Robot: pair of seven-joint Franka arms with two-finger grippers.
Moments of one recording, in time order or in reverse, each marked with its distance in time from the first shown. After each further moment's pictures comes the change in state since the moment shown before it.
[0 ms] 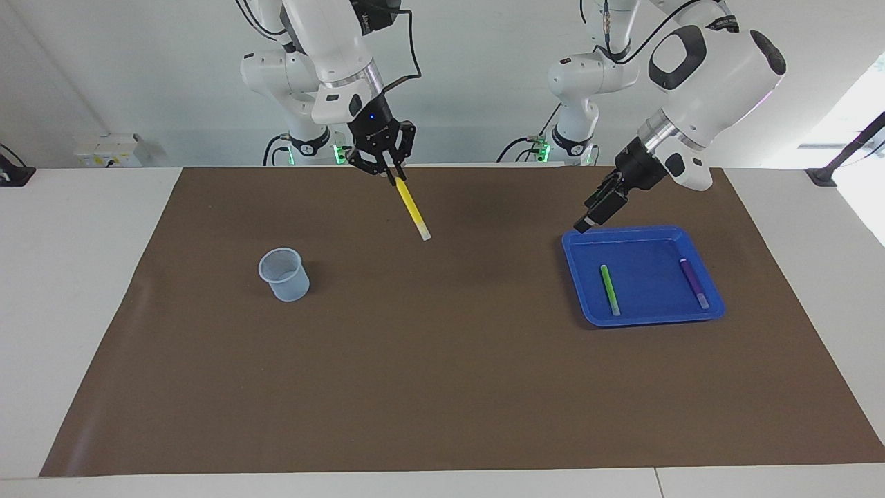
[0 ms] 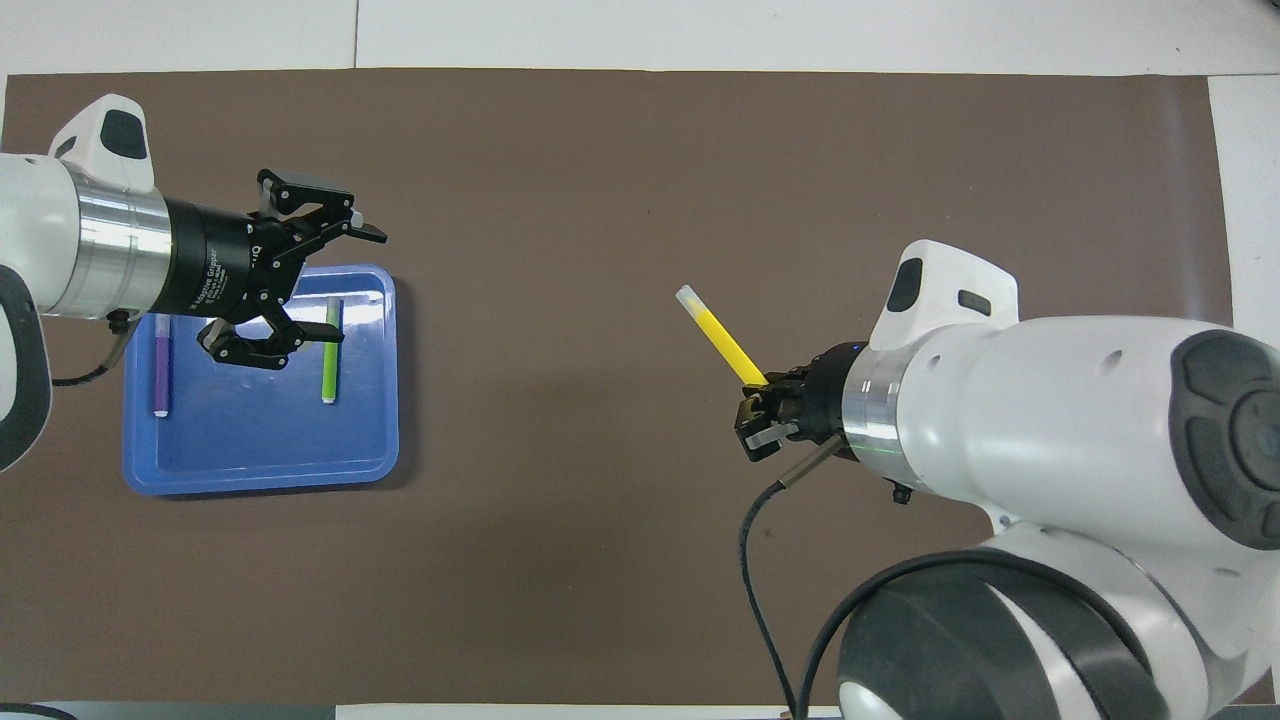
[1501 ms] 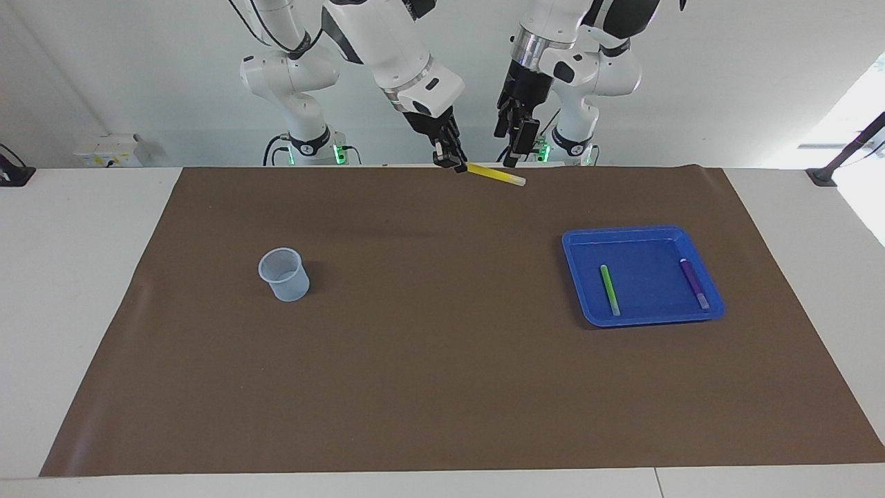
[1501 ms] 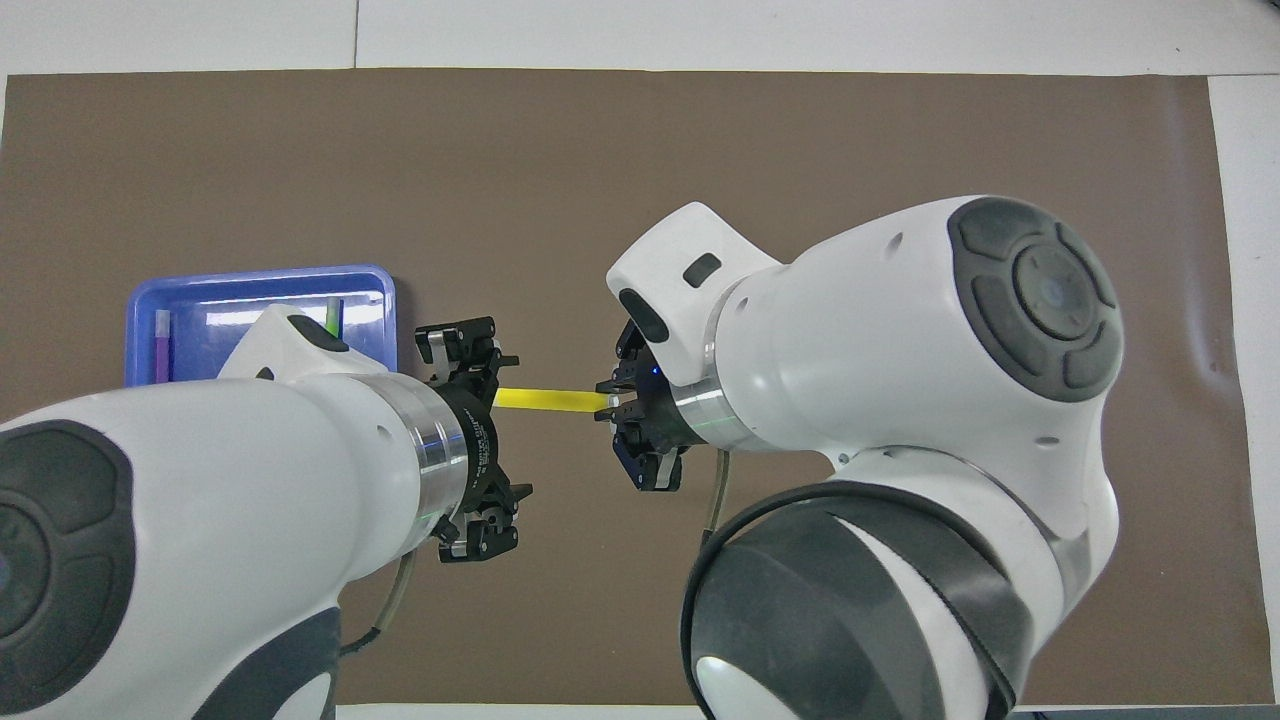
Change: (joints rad) left arm -0.315 -0.177 -0.090 -0.013 0.329 -0.056 -1.205; right arm 0.143 0.243 0.015 0.306 0.081 -0.101 -0.787
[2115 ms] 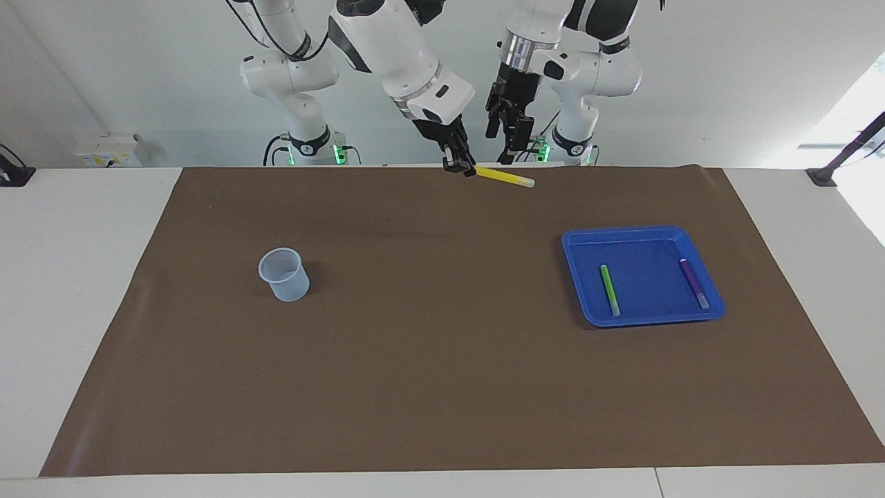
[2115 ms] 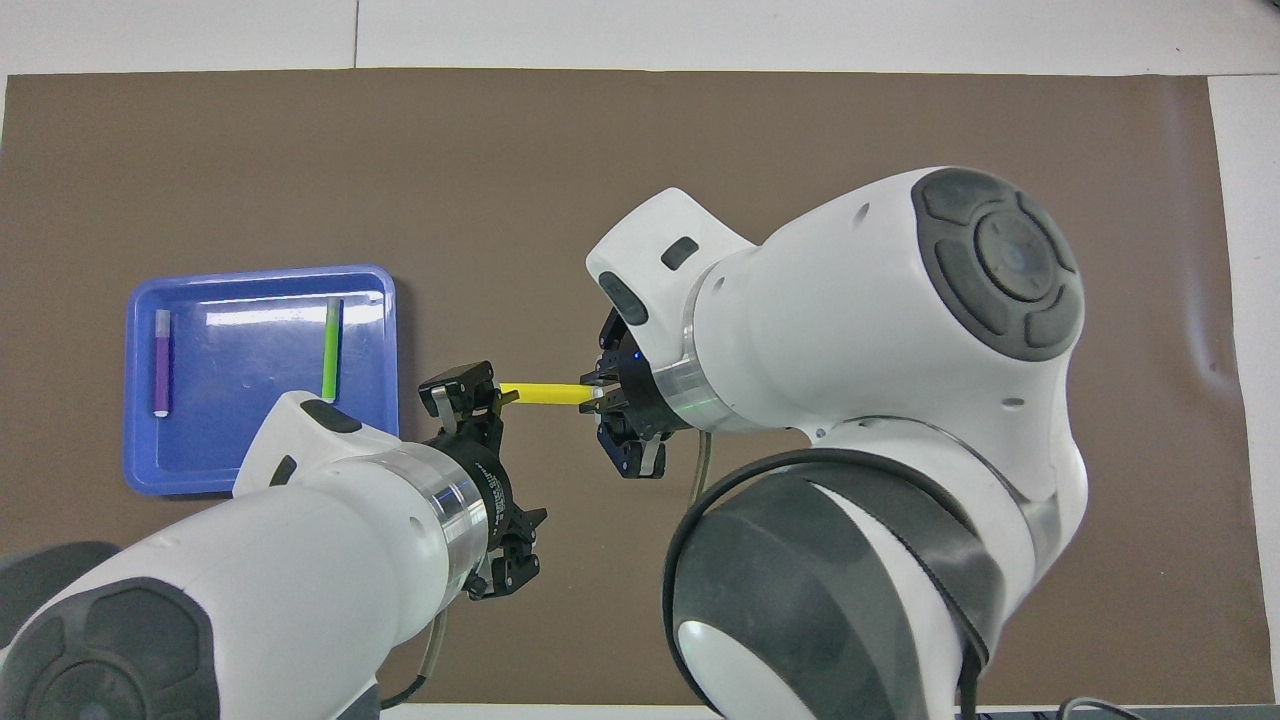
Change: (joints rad) left arm -0.021 -0.109 -0.008 -0.184 0.002 0.157 -0.110; right arm 0.000 0.041 0.010 0.036 0.000 -0.003 -0.002
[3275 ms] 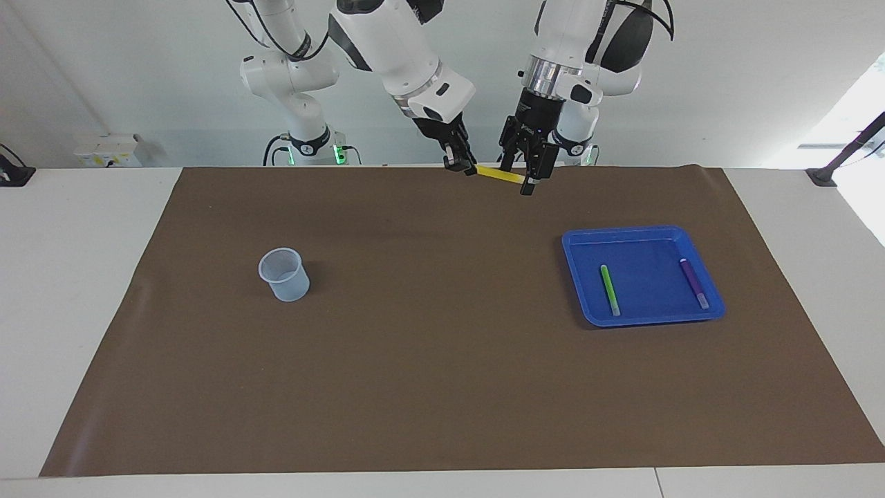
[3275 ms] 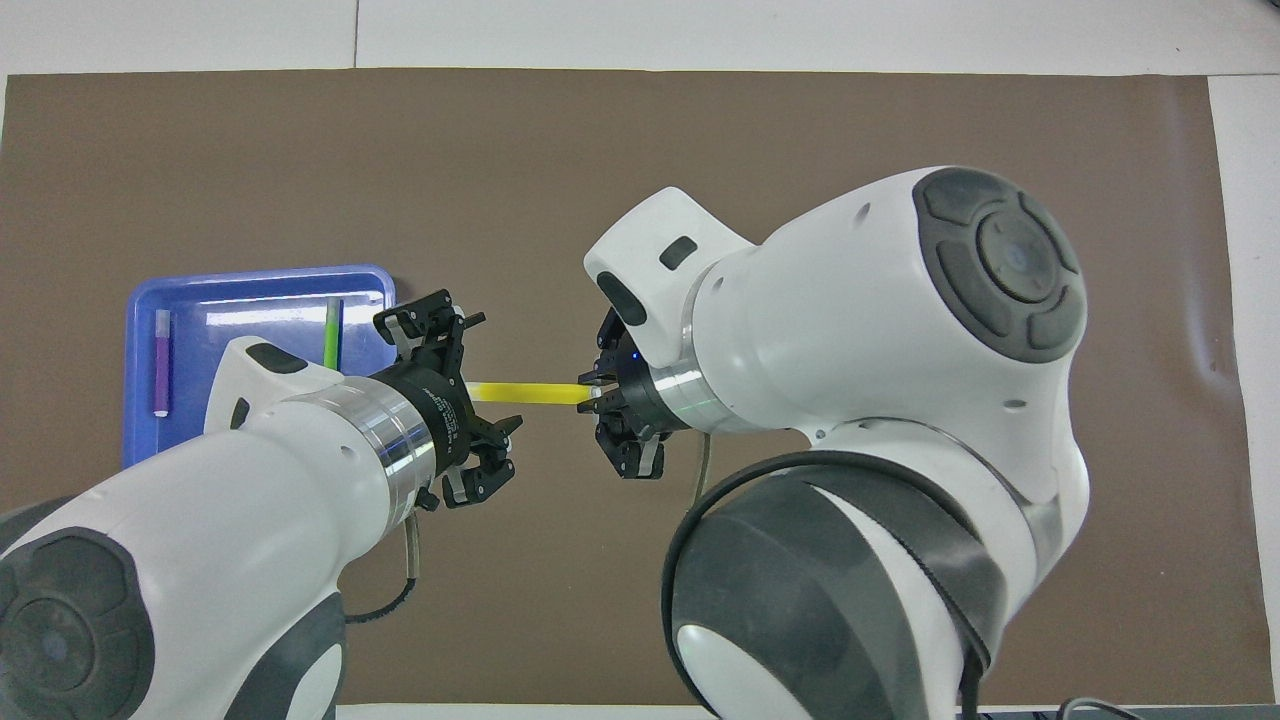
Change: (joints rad) left arm 0.057 0.015 0.016 -0.103 0.000 0.271 0.040; right arm 0.001 0.000 0.001 0.004 0.000 0.000 0.000
